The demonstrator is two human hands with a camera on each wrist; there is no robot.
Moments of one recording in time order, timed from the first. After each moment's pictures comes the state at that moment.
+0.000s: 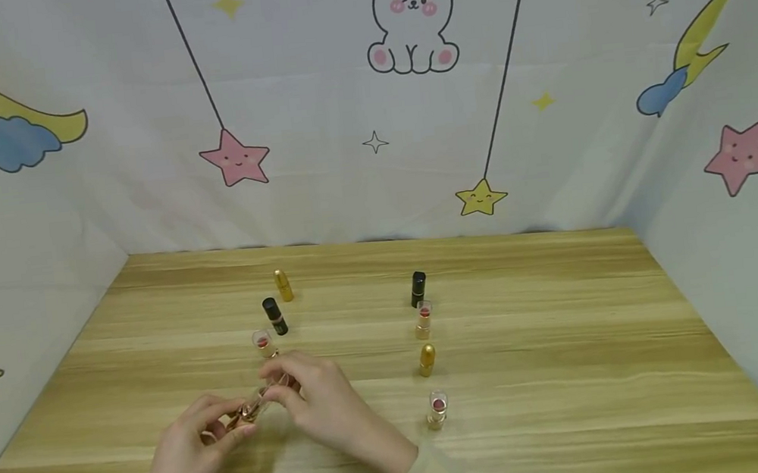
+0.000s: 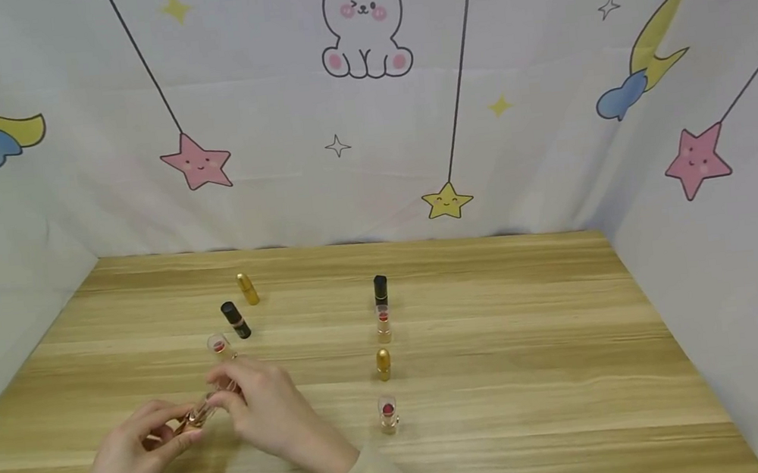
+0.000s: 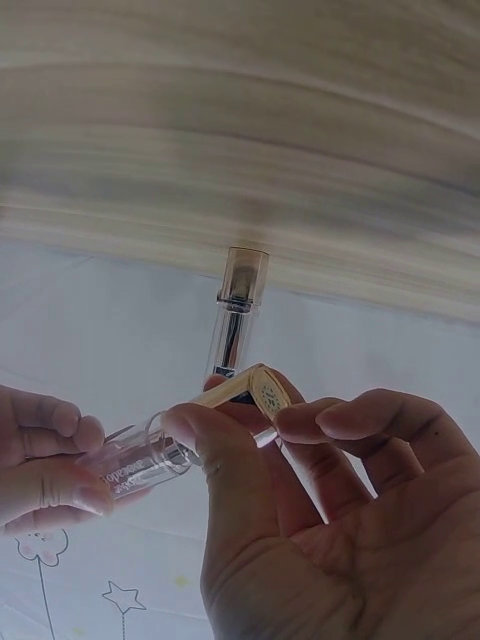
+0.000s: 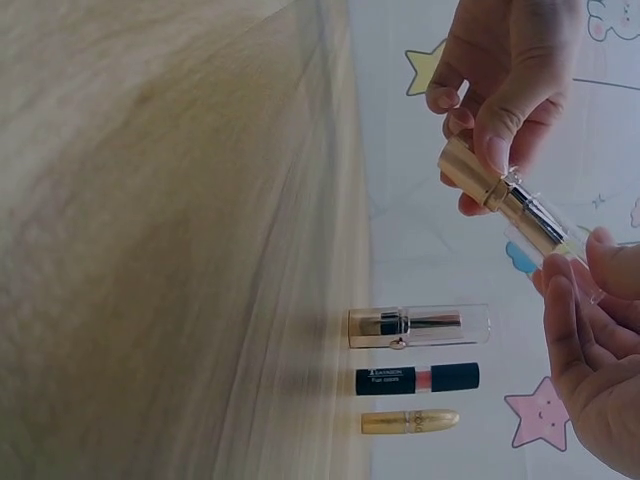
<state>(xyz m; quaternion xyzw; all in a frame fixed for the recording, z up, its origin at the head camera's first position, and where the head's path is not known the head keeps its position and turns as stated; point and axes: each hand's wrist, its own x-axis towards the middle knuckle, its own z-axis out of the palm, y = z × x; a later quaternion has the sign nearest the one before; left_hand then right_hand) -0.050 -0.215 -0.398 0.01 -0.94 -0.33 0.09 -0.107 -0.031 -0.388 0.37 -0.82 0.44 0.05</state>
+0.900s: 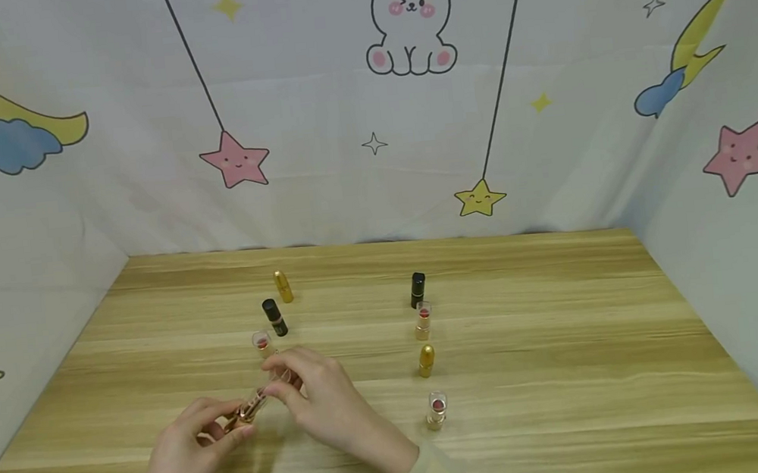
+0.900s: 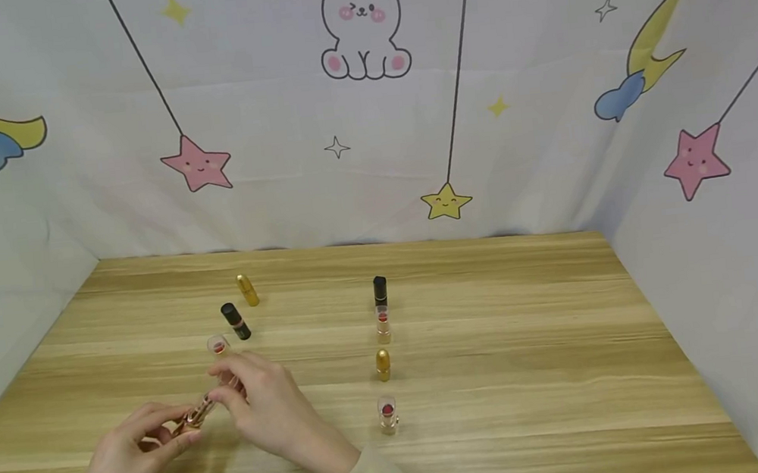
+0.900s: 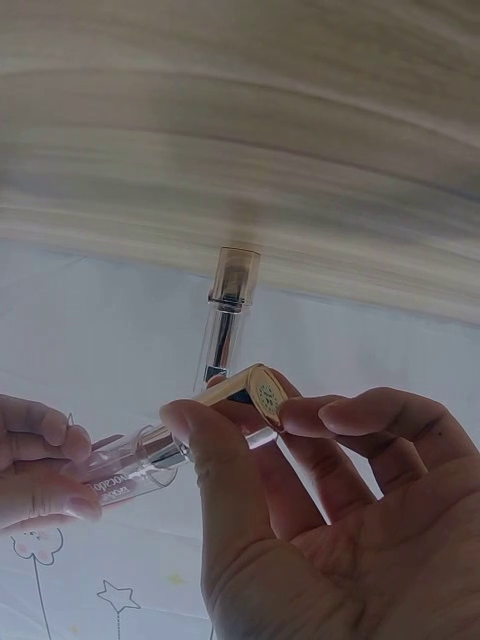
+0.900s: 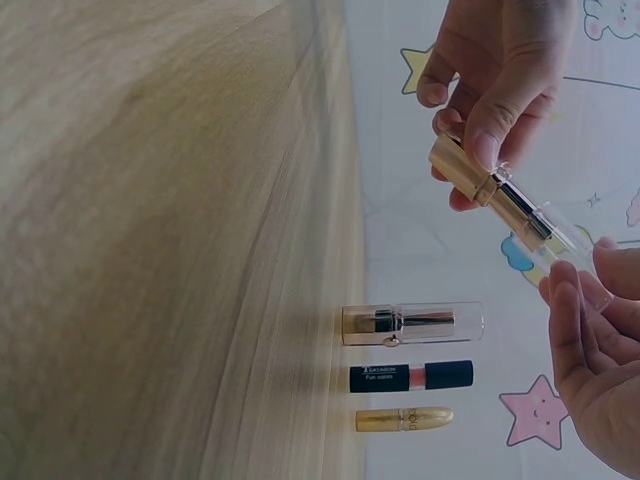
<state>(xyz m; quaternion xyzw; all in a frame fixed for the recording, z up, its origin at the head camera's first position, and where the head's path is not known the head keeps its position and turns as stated) -0.049 -0.217 -0.400 0.01 -0.94 -0.34 0.10 -0.108 -0.029 -0.387 0.35 -0.82 0.46 0.06</state>
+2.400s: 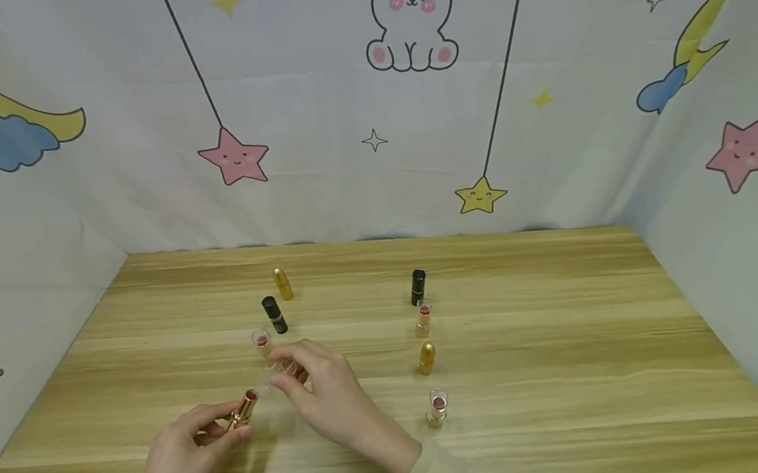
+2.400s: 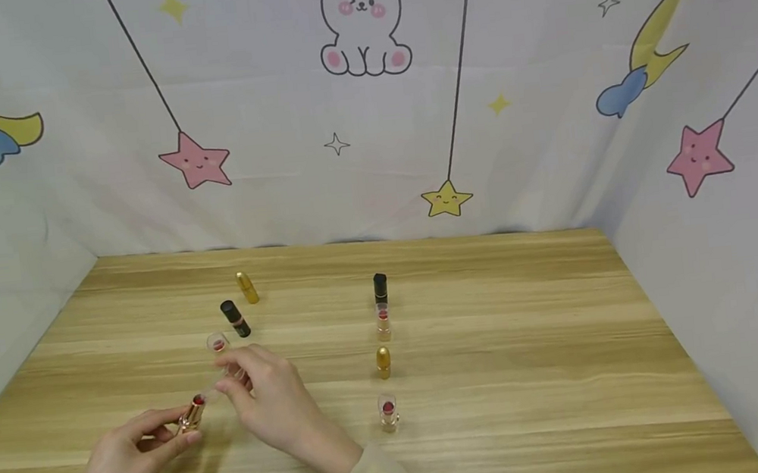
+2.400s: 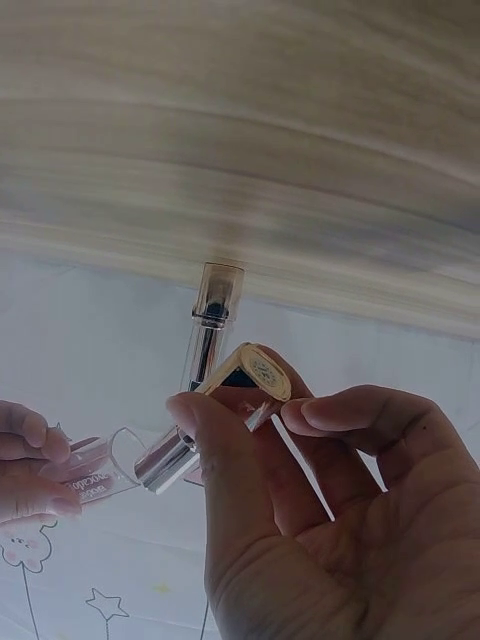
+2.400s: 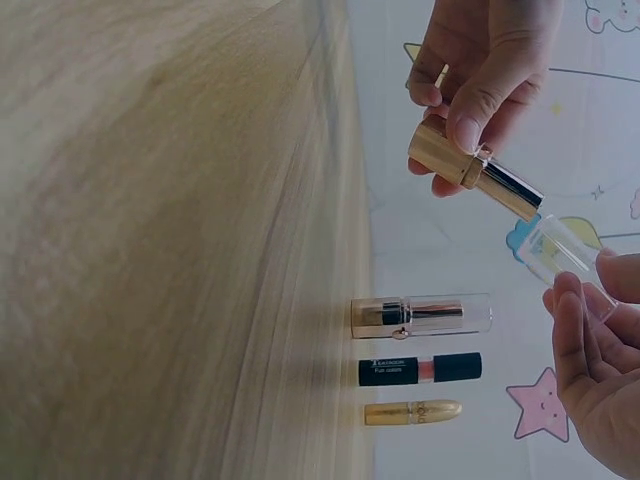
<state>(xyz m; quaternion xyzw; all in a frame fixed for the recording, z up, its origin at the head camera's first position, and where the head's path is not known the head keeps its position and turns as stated) -0.048 -0.223 -0.404 0.06 -0.94 -0.34 0.05 -0.111 -0.027 -0.390 0.33 -0.80 0.50 0.06</state>
